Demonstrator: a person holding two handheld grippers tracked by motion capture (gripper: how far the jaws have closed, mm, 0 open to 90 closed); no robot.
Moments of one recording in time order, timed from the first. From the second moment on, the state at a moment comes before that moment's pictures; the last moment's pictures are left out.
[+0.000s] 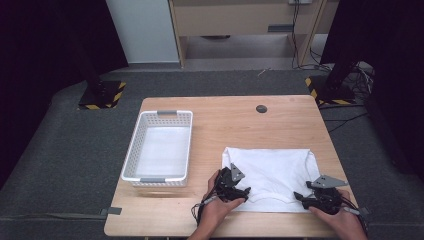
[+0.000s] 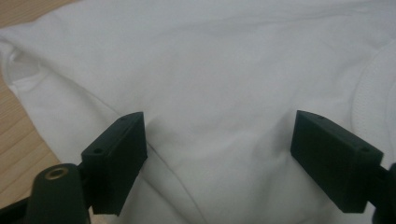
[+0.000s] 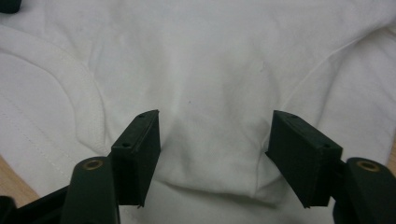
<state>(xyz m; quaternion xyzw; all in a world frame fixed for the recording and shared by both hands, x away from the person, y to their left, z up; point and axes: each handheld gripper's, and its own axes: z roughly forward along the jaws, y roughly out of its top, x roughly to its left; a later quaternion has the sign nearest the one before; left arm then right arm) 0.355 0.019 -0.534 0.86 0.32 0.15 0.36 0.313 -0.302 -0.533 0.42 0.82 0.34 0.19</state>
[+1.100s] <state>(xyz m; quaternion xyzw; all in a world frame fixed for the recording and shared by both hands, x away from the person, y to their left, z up) 0.419 0.004 -0.439 0.88 0.30 0.13 0.35 0.337 -0.250 -0.479 0.37 0.85 0.36 0.13</state>
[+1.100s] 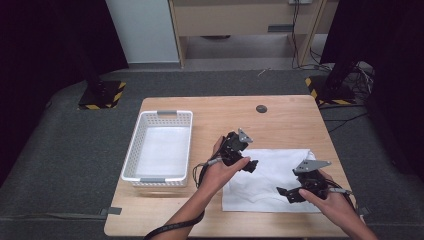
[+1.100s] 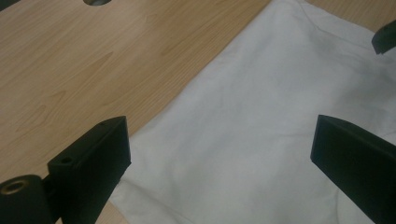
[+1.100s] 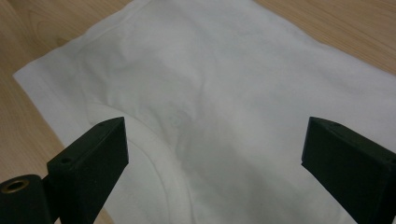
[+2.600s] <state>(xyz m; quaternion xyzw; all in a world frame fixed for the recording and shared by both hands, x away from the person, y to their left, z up) 0.444 0.018 -0.481 0.86 0.35 0.14 0.35 0.321 -0.123 -0.518 0.28 0.88 0.38 0.09</state>
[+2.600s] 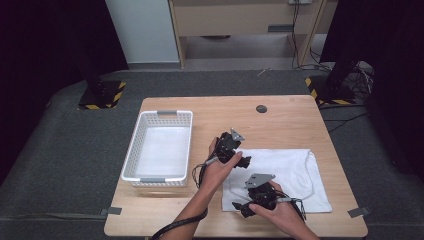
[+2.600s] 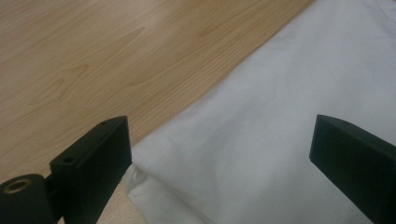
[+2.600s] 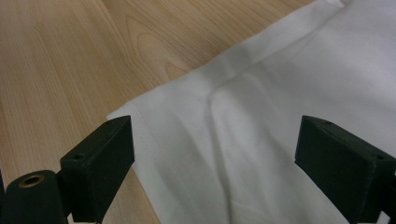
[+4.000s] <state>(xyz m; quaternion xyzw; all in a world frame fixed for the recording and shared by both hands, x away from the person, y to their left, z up) 0.475 0.046 -0.533 0.85 0.38 0.12 0.35 0.315 -0.086 -0.541 0.27 0.88 0.38 0.11</state>
